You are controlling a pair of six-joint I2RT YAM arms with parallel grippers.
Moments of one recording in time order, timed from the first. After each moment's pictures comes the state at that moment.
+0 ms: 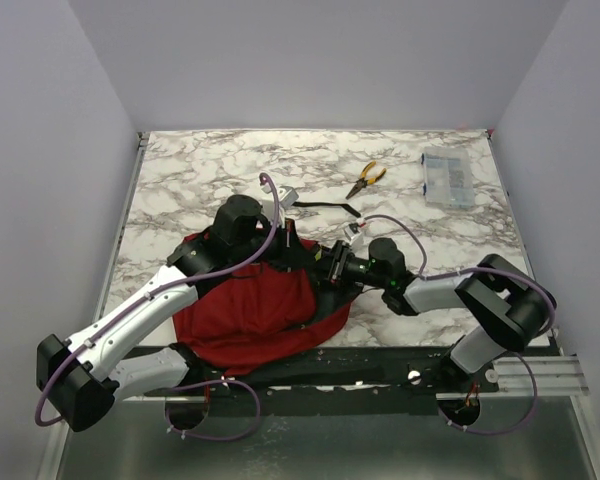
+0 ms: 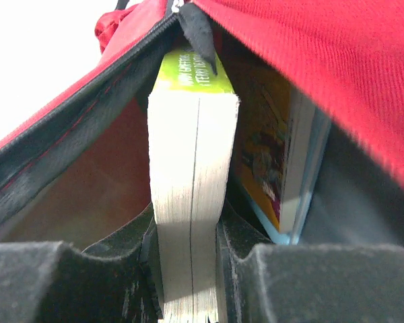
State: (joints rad) left arm -0.72 1.07 0.96 -0.35 0.41 -0.53; right arm 0.73 1.55 0.45 0.90 -0.49 1.33
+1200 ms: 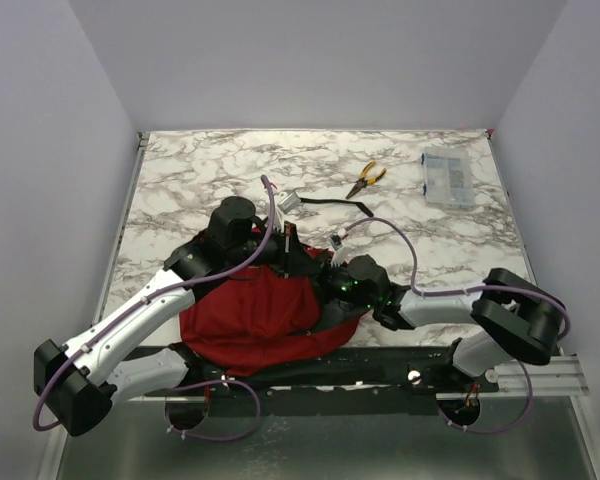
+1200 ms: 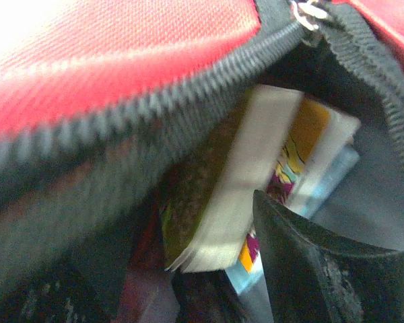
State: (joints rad) left arm -0.71 1.06 0.94 -0.29 0.62 -0.56; right arm 0.99 1.52 0.51 0.77 -0.12 0.96
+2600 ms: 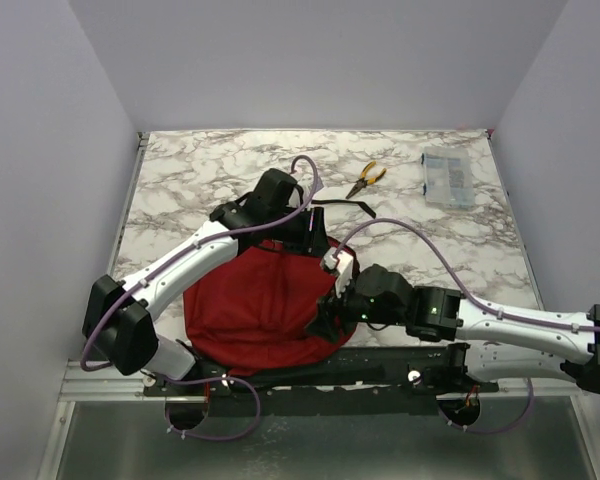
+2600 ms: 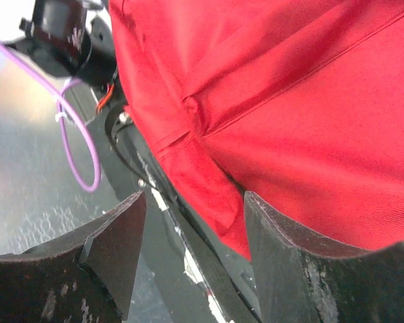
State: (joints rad) left arm -0.68 1.45 1.22 -0.53 0.51 -0.54; right arm 1.23 1.00 0.76 -0.23 -0.01 0.42
